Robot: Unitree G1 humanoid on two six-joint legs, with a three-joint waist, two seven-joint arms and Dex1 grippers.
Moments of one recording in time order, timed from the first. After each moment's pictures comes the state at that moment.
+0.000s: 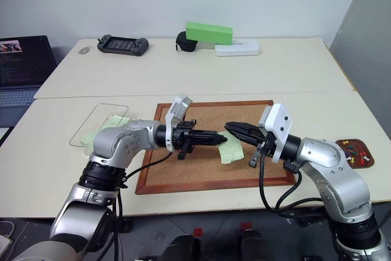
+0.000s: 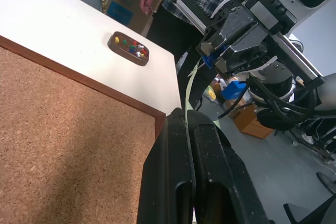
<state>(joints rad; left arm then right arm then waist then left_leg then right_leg) -0.70 0.41 -0.15 0.12 -0.66 0.87 -1.19 -0.29 -0.58 0.02 -0.55 0.49 0.49 0.76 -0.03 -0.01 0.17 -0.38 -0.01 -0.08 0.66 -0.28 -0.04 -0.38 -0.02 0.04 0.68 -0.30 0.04</state>
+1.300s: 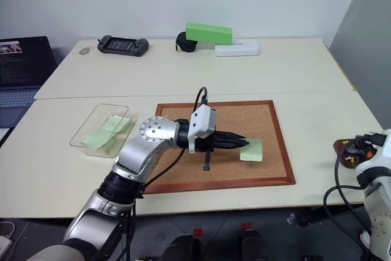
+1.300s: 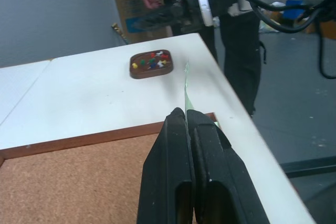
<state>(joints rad) -0.66 0.30 -0.34 0.04 -0.28 0.23 -1.14 -0.01 -0.41 -0.67 -0.38 0.49 0.77 0.06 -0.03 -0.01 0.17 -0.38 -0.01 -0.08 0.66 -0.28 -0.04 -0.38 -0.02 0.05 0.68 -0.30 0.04</state>
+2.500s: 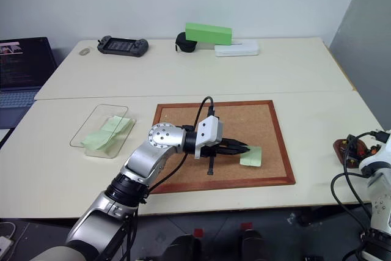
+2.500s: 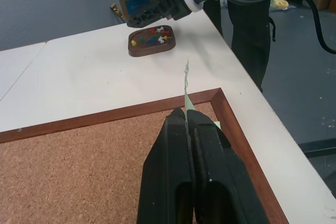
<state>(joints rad) -0.64 0.31 -0.38 0.08 -0.21 0.15 -1.13 -0.12 -0.49 -0.62 -0.07 0.44 0.62 0.11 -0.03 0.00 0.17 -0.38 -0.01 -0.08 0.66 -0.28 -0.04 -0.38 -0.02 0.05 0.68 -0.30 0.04</state>
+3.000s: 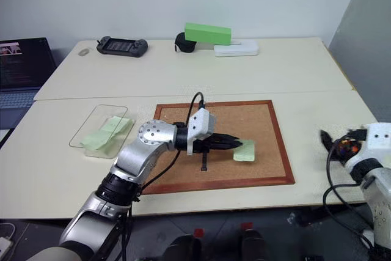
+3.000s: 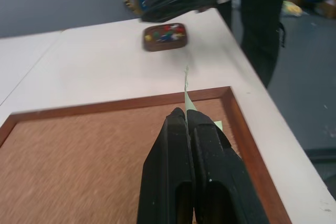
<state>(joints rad) -0.62 0.36 -0.27 0.01 -0.27 0.31 -1.07 0.03 -0.58 -0.45 -0.52 0.61 0.64 0.45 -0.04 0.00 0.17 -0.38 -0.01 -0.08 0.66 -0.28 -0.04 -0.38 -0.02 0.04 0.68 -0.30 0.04</state>
